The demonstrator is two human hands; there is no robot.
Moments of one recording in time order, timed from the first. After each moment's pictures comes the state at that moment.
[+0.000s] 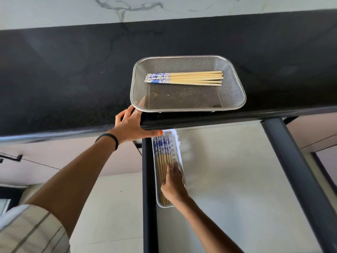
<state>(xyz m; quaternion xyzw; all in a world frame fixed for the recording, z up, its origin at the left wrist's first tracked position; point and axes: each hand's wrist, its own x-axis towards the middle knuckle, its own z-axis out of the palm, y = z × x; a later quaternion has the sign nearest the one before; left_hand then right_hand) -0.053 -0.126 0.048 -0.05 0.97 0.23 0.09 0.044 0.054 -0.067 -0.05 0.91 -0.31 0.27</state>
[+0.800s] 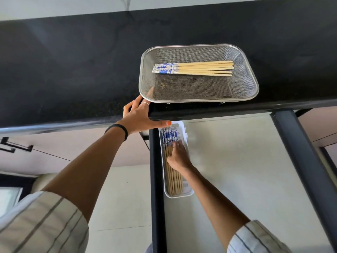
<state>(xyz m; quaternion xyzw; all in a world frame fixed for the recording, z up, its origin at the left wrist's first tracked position) -0.054 -0.126 0.050 -0.05 0.97 0.23 0.09 -0.008 0.036 -0.054 -0.03 0.89 -0.36 0.29</state>
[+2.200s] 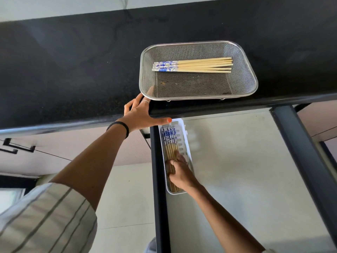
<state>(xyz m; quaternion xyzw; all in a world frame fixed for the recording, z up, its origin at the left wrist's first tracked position) -0.050 -0.120 0.063 -0.06 0.96 0.24 0.12 0.040 0.059 -0.073 -0.11 0.88 -0.34 0.32</state>
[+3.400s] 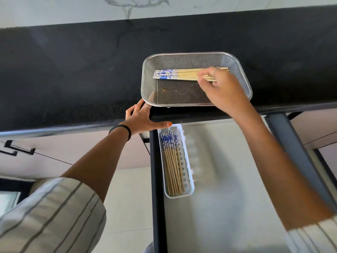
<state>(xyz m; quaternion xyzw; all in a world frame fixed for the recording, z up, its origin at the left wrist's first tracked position) -0.055 -0.126 0.052 -0.05 0.96 0.25 0.10 -0.100 0.103 0.157 -0.15 0.91 -0.39 0.00</state>
